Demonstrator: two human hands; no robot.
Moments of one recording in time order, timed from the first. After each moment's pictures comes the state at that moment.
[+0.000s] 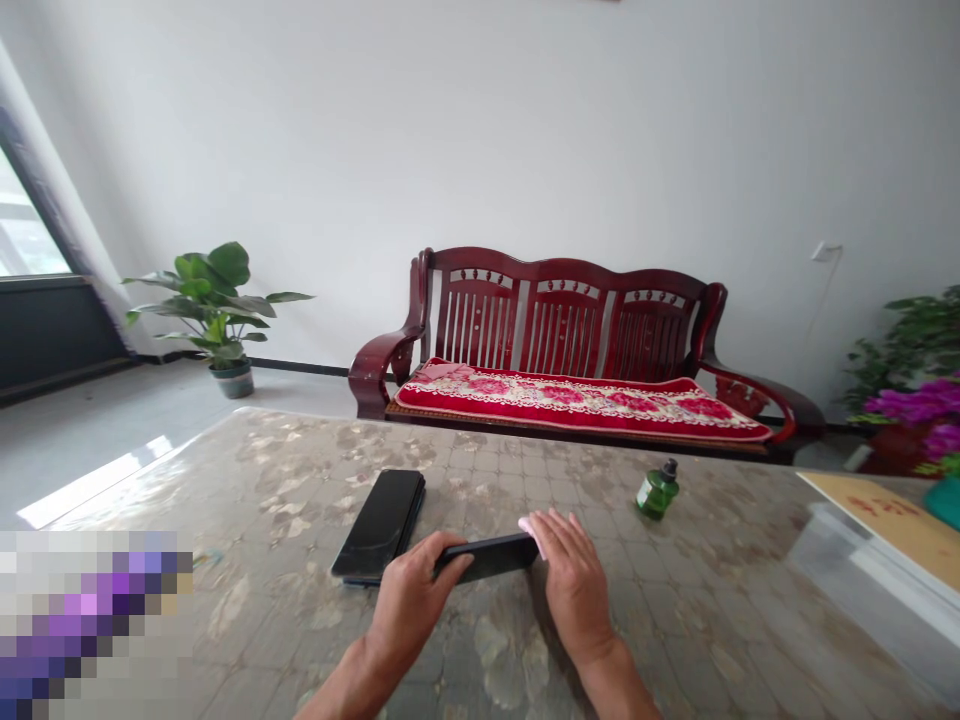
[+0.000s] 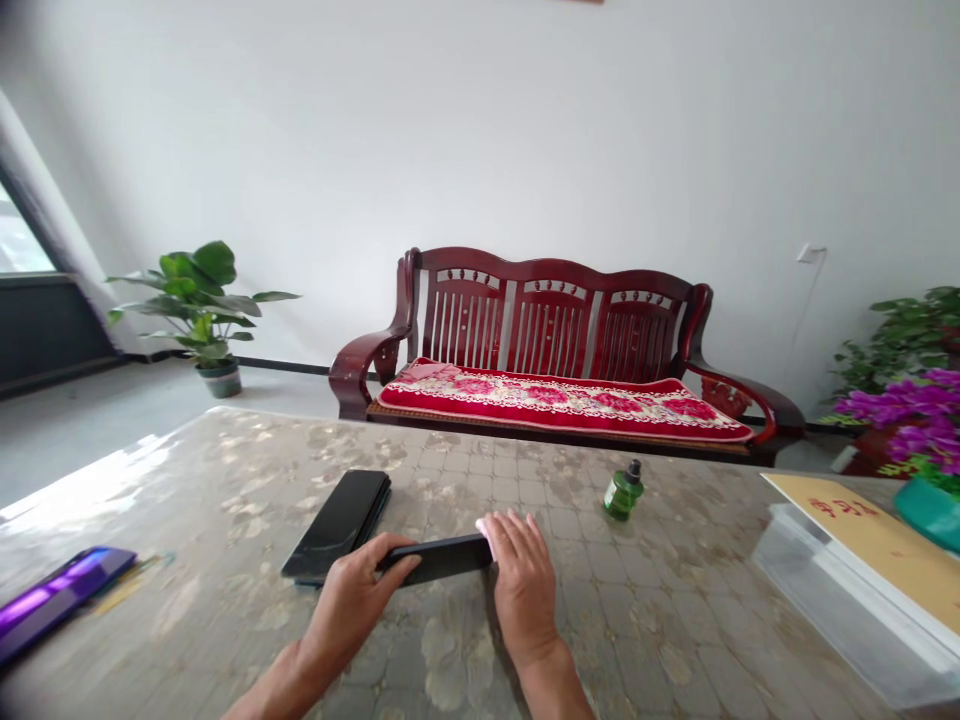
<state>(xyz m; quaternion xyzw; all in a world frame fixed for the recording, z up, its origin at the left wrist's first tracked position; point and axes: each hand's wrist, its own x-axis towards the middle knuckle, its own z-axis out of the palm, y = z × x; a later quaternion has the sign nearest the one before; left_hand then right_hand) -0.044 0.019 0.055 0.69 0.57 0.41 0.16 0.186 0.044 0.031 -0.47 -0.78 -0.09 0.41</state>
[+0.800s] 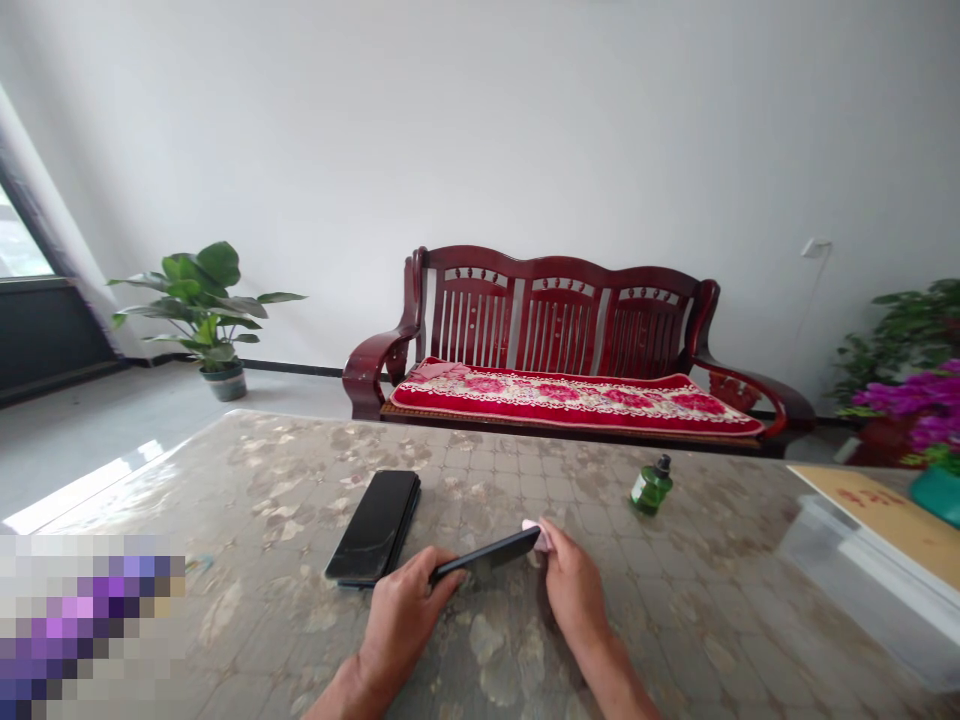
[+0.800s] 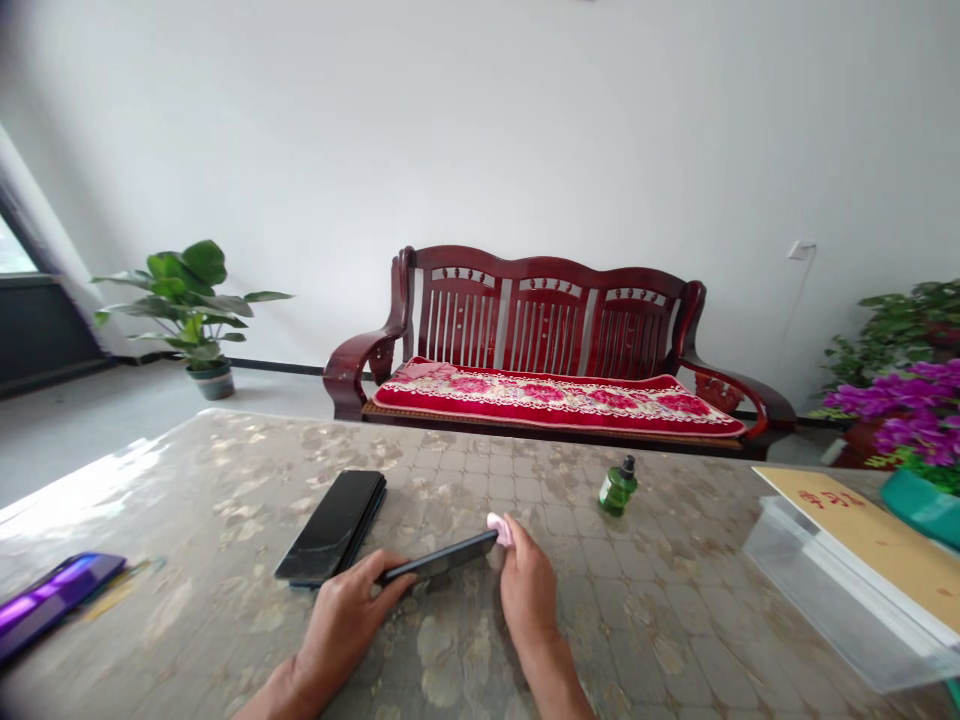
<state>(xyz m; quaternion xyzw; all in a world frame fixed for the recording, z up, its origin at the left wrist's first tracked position) -0.047 0.011 0.032 0.71 0.58 0.38 0.15 0.193 0.053 0.006 -0.58 -0.64 0.13 0.49</state>
